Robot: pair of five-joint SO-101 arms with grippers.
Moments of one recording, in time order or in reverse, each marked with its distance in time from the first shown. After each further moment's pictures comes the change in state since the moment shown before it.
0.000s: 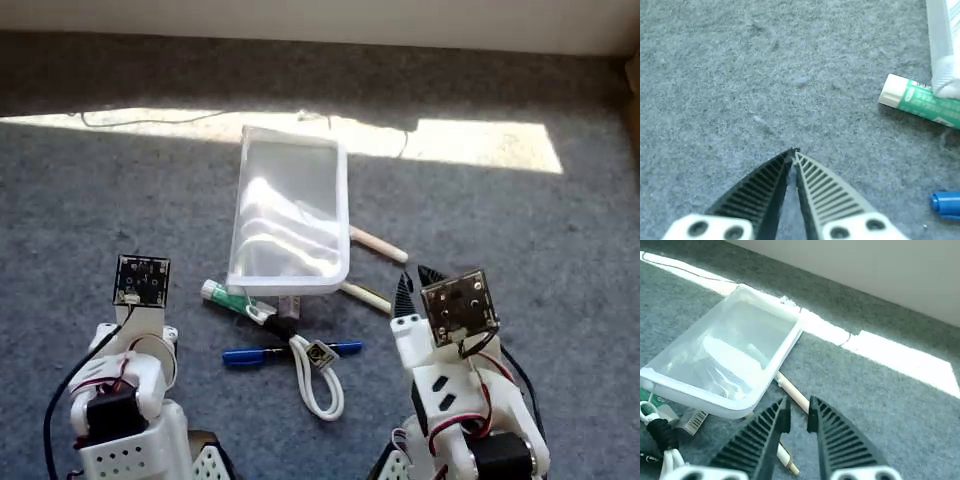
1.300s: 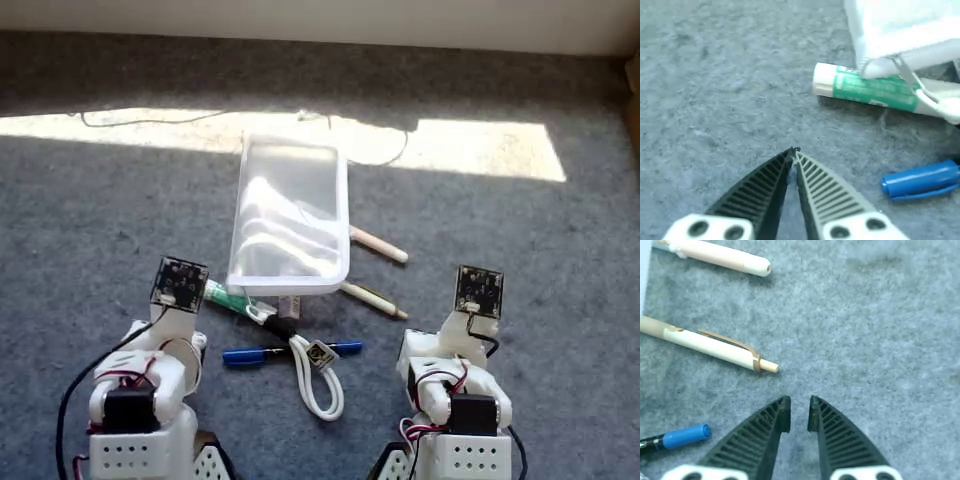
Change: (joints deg) left arm 12.1 0.0 2.9 0.0 3.6; right arm 12.7 0.6 31.0 0.4 -21.6
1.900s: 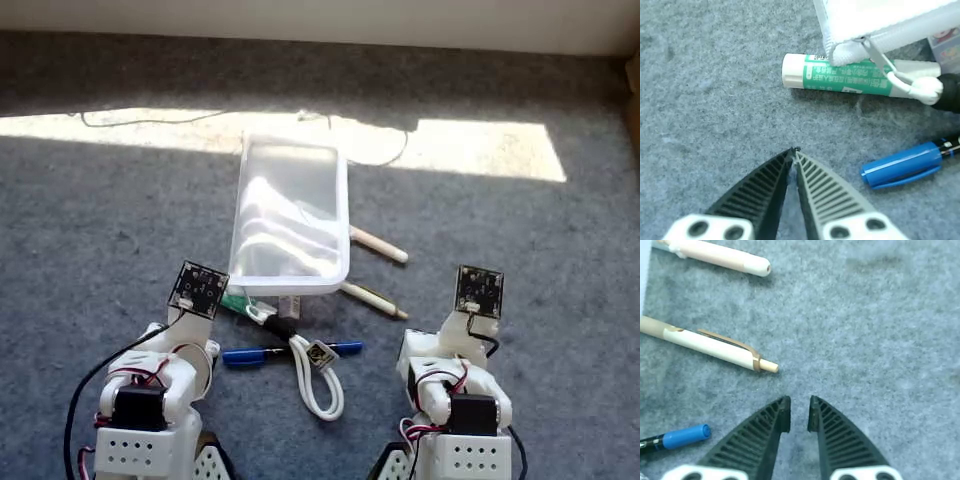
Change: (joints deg) left arm 6.3 0.1 3.6 0.0 0.0; right arm 0.0 0.0 0.0 0.0 0.0
